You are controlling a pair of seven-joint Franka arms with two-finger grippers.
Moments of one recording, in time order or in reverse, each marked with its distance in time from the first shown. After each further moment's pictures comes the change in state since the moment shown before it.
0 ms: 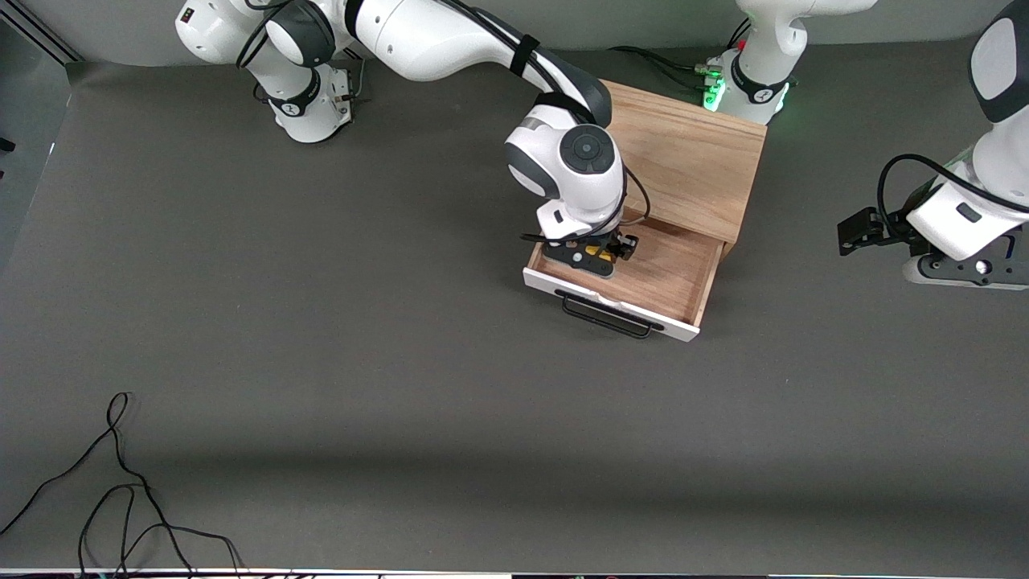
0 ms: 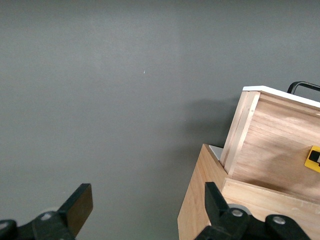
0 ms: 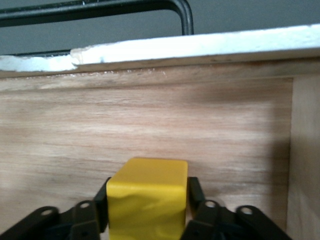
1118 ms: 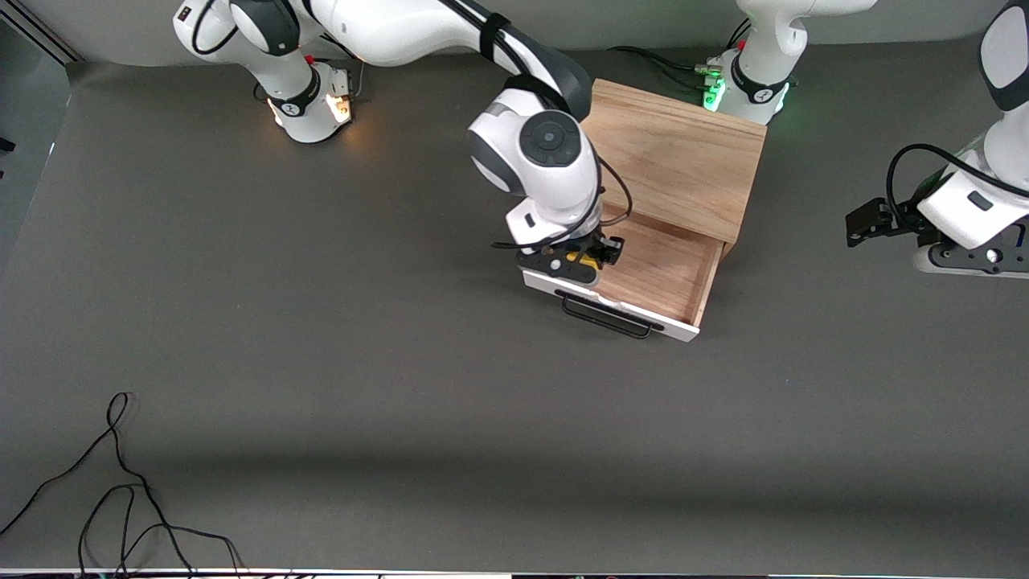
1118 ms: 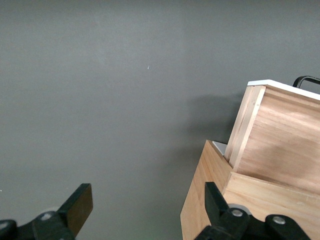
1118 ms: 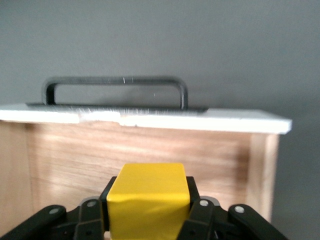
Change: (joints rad) left arm -0.003 -0.027 0.021 -0.026 0.000 0.002 0.015; right arm -0.053 -0.084 0.000 -0.002 0.000 -0.055 -0.111
